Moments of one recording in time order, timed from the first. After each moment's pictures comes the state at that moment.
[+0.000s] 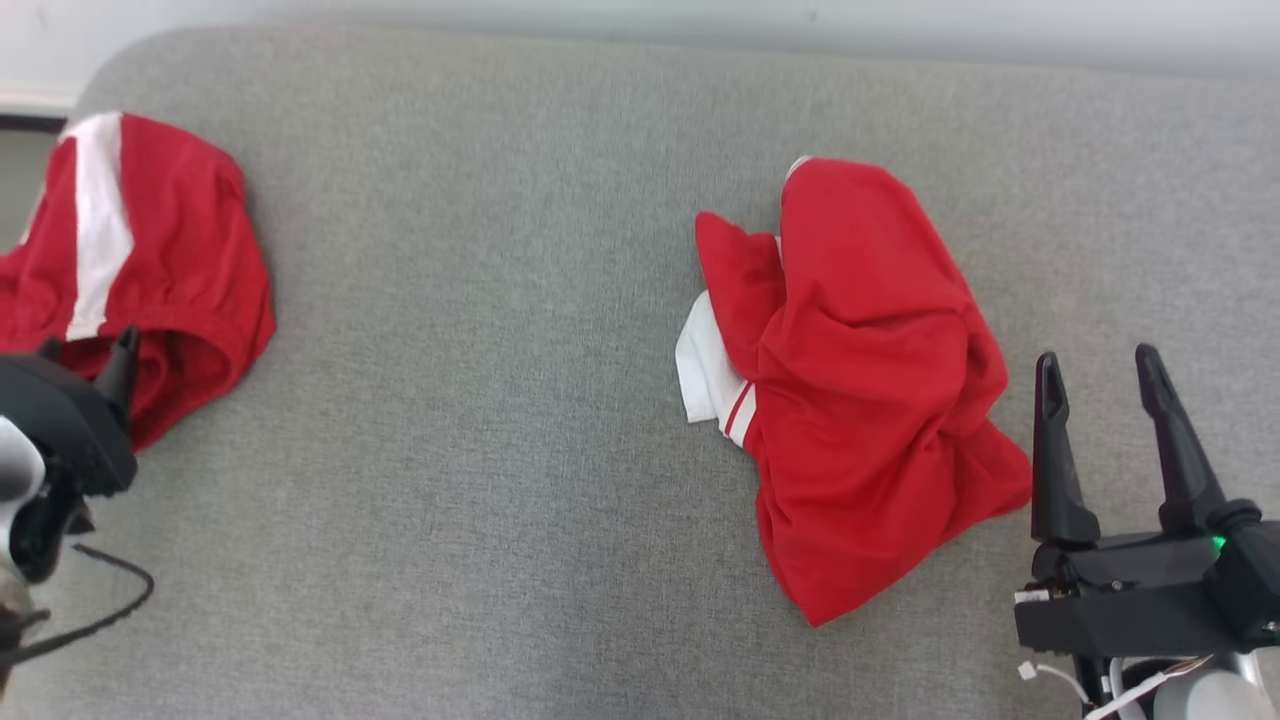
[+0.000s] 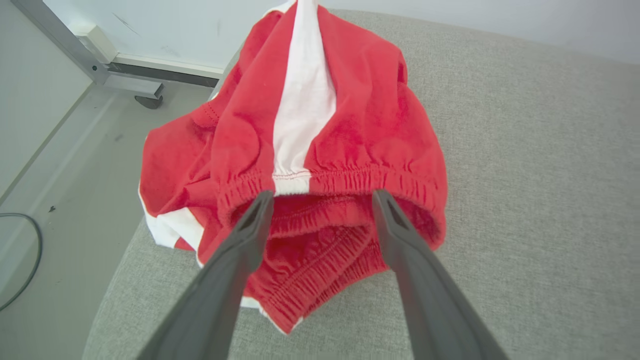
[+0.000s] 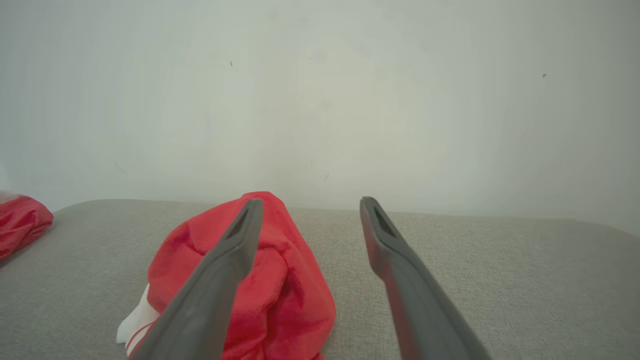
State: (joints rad) left arm -0.90 0.61 -0.66 0.95 -1.01 -0.13 0.06; right arm -0.10 -0.05 -0.05 -0.17 0.06 0.13 -0.15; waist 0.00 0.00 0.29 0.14
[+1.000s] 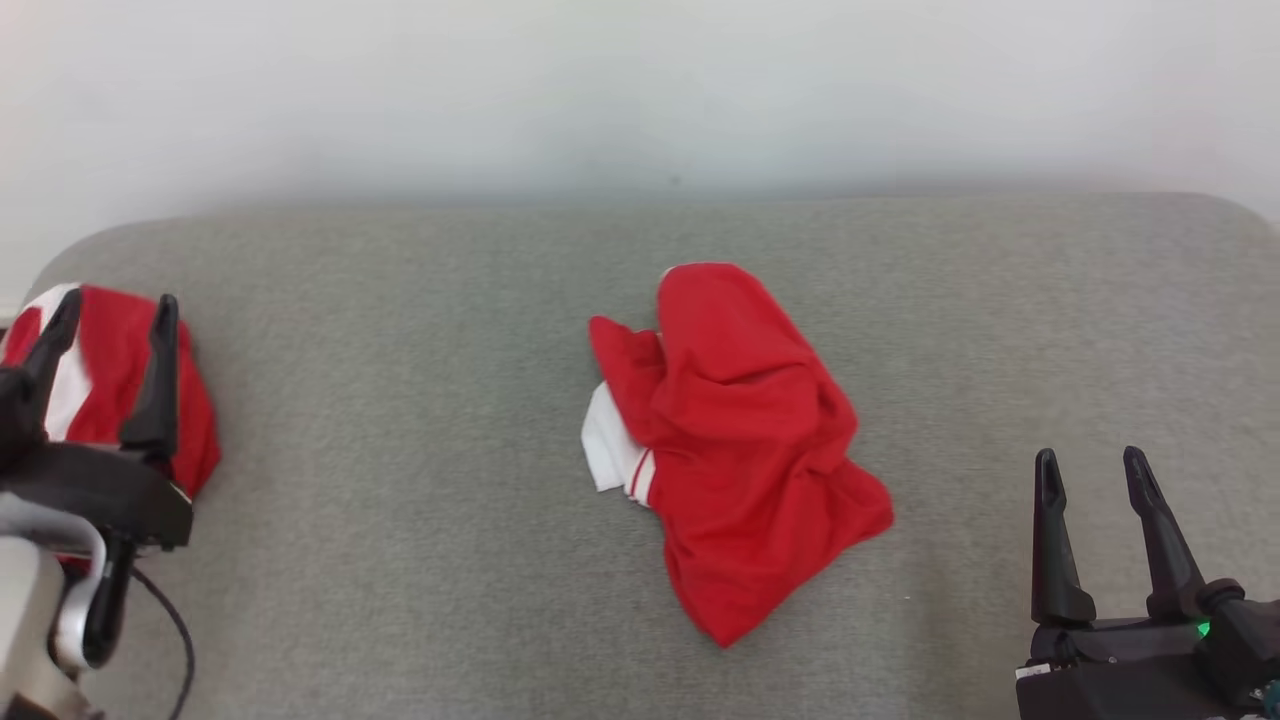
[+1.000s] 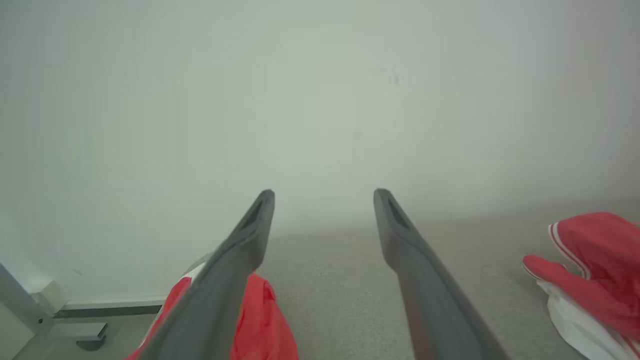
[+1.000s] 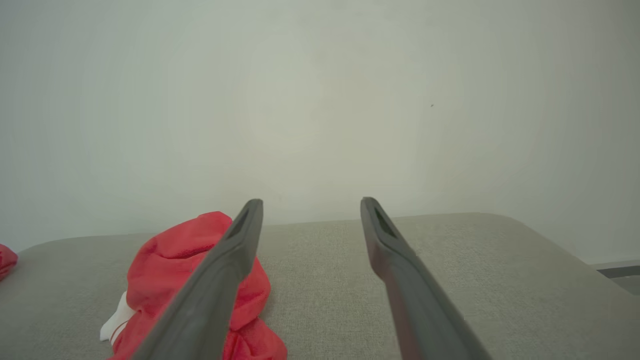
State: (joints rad) left arm -0.58 0.62 -0.41 0.45 -0.69 -0.03 -0.26; right arm 0.01 -0.05 -0.07 -0.05 0.14 0.13 -0.23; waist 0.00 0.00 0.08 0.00
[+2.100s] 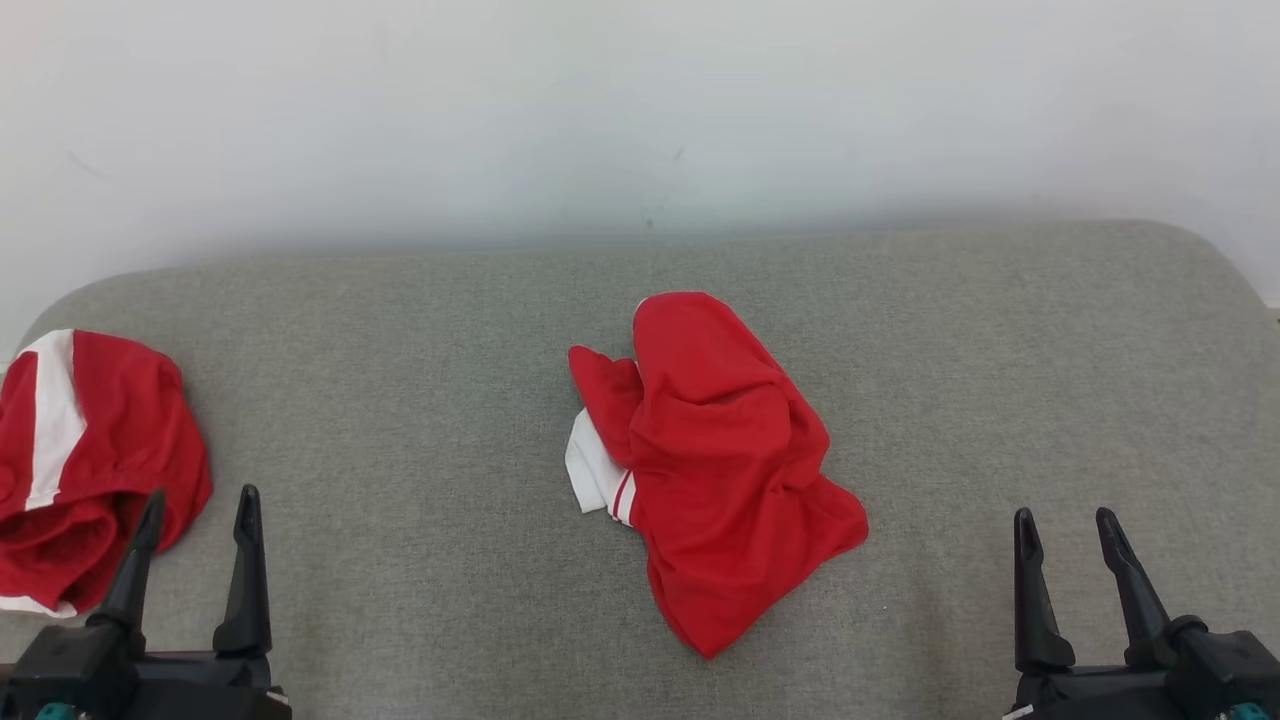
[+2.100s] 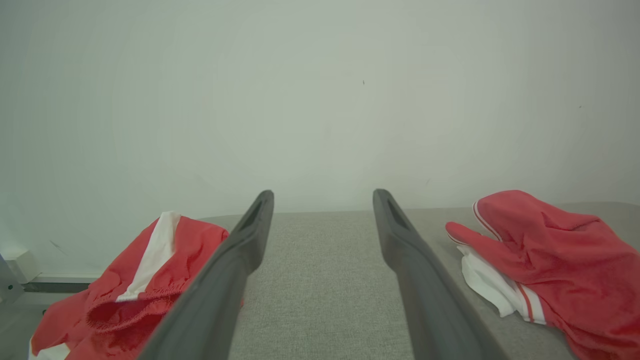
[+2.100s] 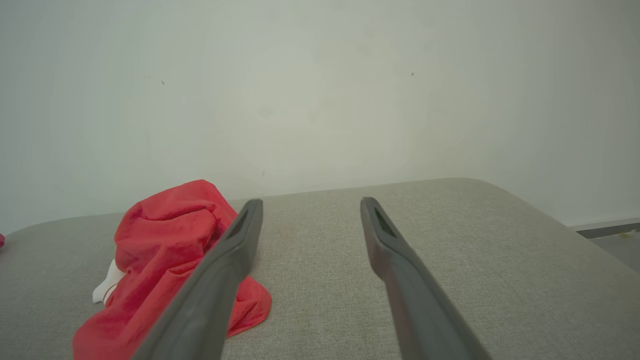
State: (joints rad) left arm -0.09 0.26 0.03 0.13 -0.29 -0.12 -0.26; right arm 0.04 -0.05 -0.06 0.06 0.15 0.13 -0.23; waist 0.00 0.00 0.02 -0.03
